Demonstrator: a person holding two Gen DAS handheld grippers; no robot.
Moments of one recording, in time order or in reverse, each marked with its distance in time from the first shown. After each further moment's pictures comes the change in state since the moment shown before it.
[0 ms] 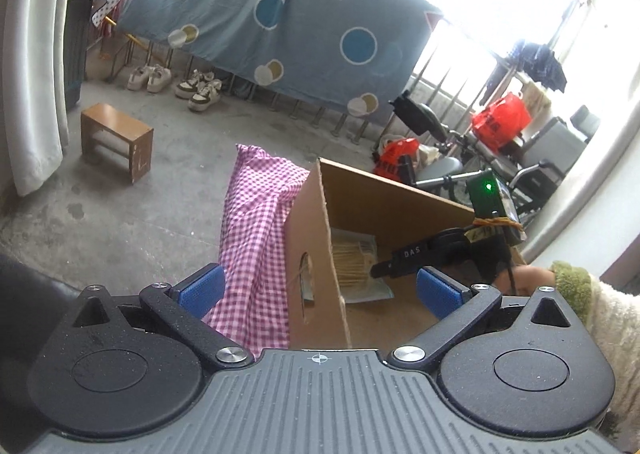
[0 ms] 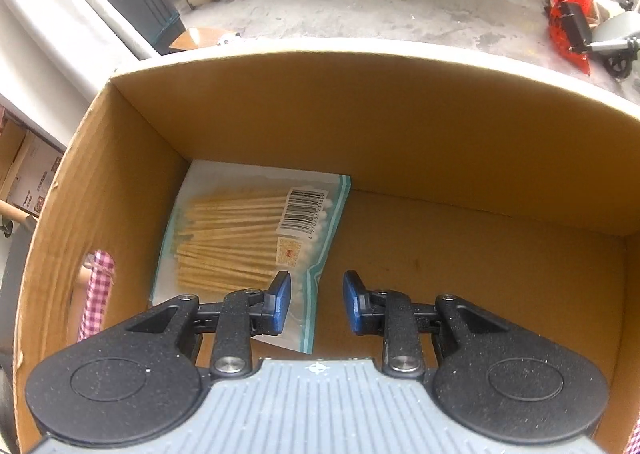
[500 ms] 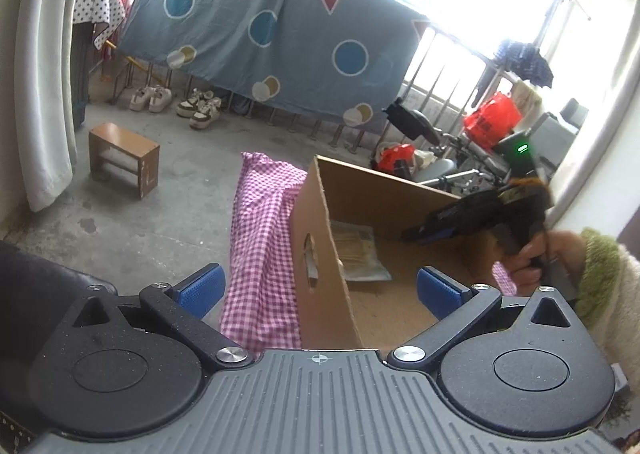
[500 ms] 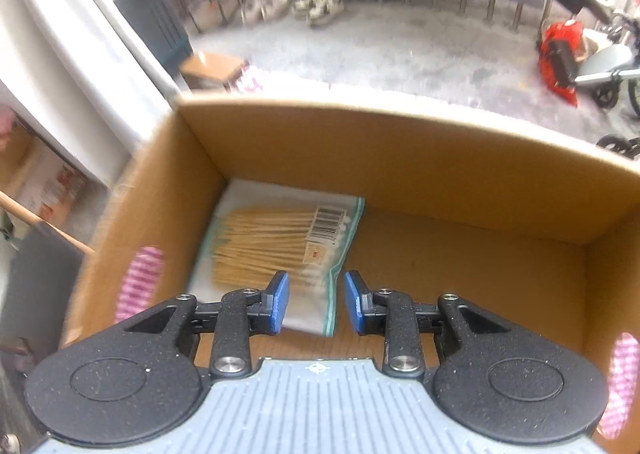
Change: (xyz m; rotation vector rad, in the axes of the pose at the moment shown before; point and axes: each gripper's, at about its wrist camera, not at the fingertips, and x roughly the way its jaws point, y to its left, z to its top) left arm -0.050 -0.007 -0.032 0.067 -0.045 0.003; right arm -0.035 0.025 -0.008 -0.036 -0.076 -0.036
